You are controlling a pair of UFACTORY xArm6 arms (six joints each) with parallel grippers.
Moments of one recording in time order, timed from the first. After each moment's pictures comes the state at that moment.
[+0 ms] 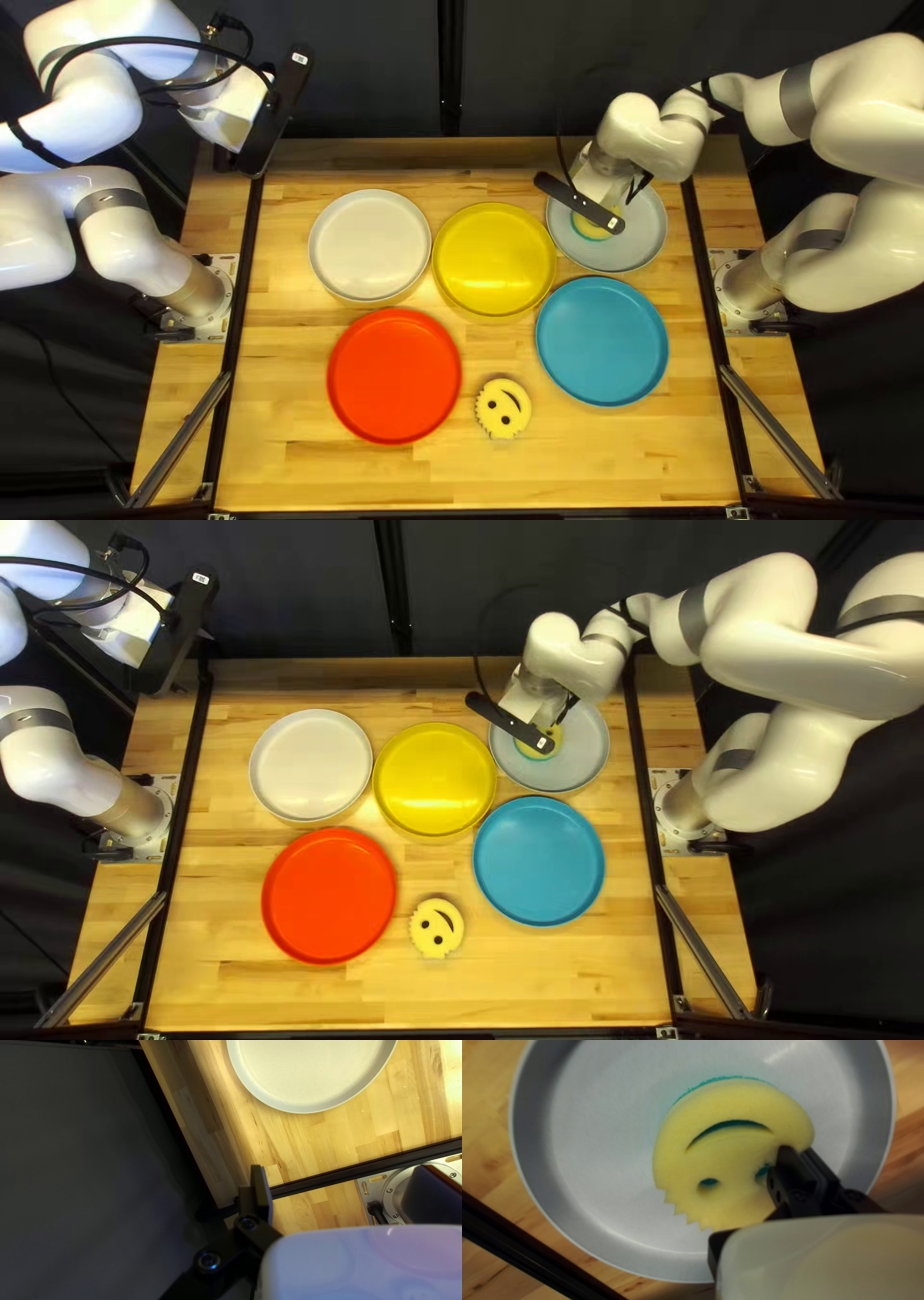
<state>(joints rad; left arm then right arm) 0.49 -0.98 -0.63 0.04 1.40 0.92 -0.59 -0.05 -0.52 -0.03 0.58 -1.49</state>
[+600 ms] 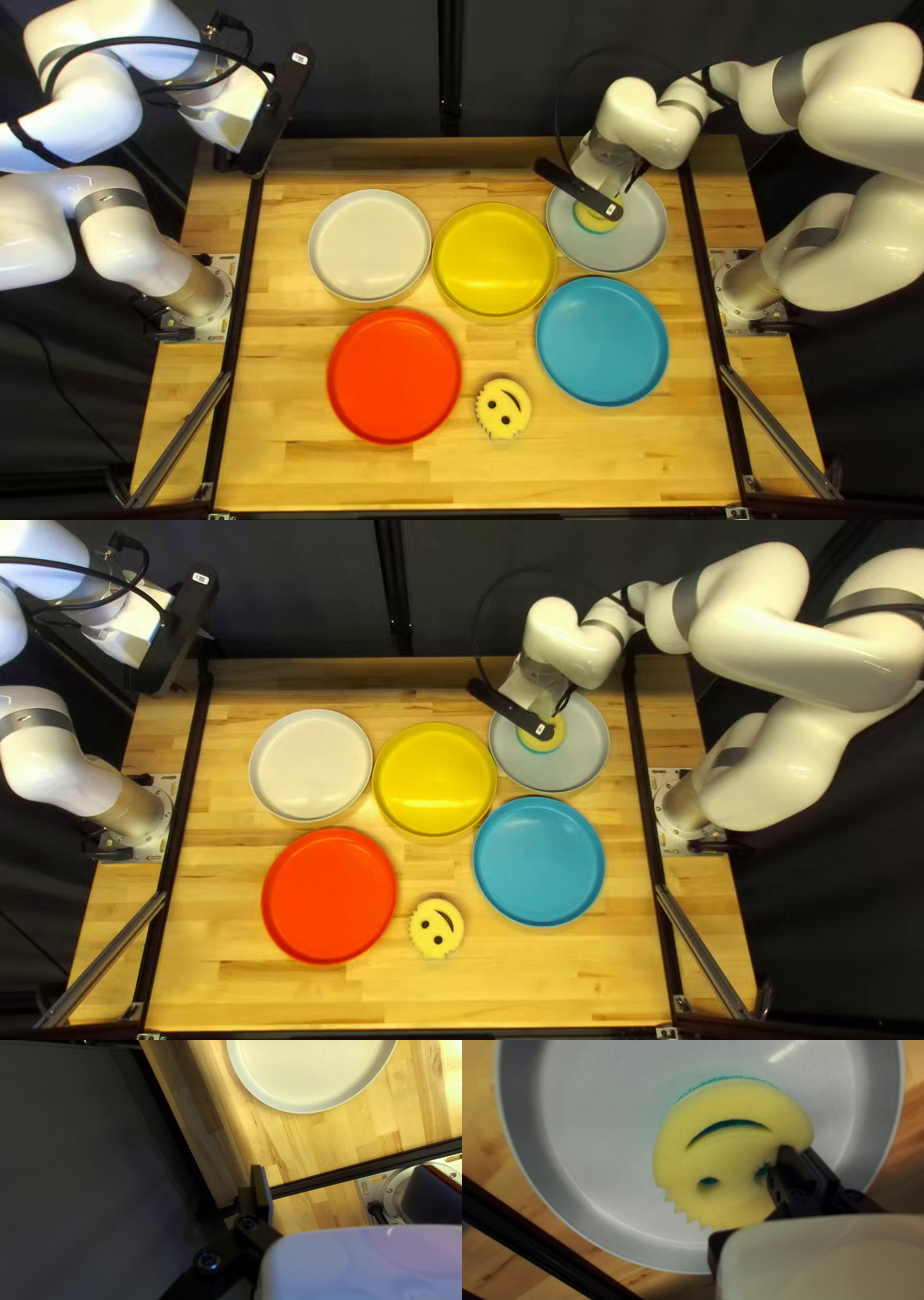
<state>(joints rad) 0.49 -0.98 -0.63 0.04 1.40 0.92 -0.45 -0.16 -0.51 0.00 0.72 -1.36</state>
